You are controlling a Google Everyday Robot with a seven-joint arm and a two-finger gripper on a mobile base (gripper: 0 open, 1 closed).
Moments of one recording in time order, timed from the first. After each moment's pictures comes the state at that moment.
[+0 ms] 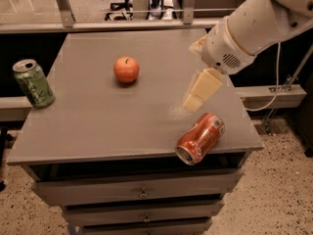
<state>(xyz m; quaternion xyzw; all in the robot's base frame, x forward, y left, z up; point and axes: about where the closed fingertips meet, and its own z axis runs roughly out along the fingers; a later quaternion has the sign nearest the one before) 0.518 -0.074 0.936 -0.62 0.72 0.11 0.29</state>
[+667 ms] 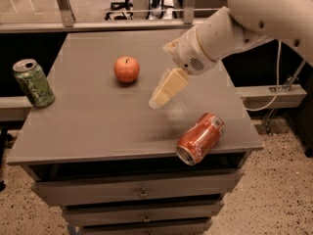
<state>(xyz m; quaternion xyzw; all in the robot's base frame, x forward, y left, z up) 0.565 -0.017 0.912 -0.61 0.69 0.16 0.35</state>
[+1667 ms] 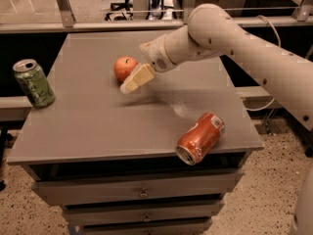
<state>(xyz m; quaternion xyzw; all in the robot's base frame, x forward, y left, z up) 0.672 0.062 0.864 -0.57 0.68 0.23 0.41</state>
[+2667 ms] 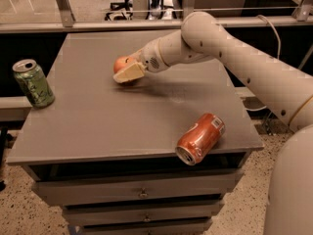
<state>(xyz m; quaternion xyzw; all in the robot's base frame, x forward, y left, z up) 0.697 0.087 0.849 -0.52 0.69 0.29 0.41</state>
